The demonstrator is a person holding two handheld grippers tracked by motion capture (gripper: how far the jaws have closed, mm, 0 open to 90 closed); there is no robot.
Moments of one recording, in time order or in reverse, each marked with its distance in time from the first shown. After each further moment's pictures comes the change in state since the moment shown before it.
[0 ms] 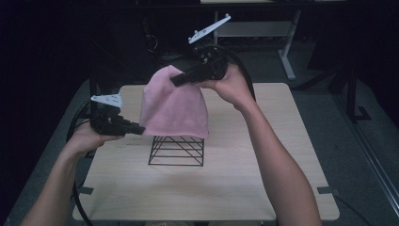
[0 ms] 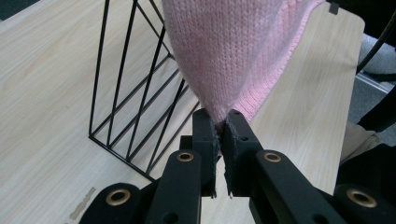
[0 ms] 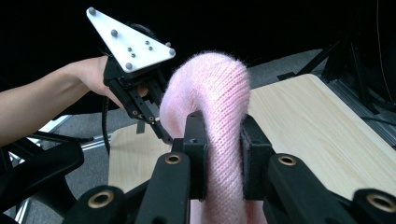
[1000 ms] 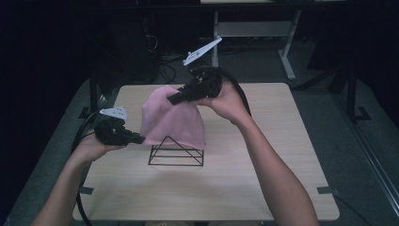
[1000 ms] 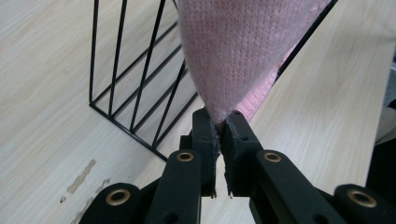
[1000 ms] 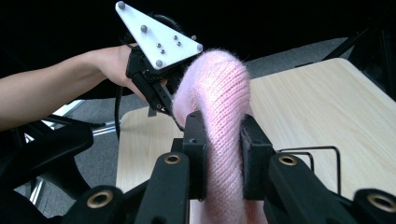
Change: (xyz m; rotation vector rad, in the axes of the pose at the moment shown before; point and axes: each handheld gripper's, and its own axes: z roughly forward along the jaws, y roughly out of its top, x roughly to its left) left arm 0.002 -0.033 0.023 0.064 0.051 -0.025; right arm 0.009 -0.030 0.031 0.043 0.057 -0.023
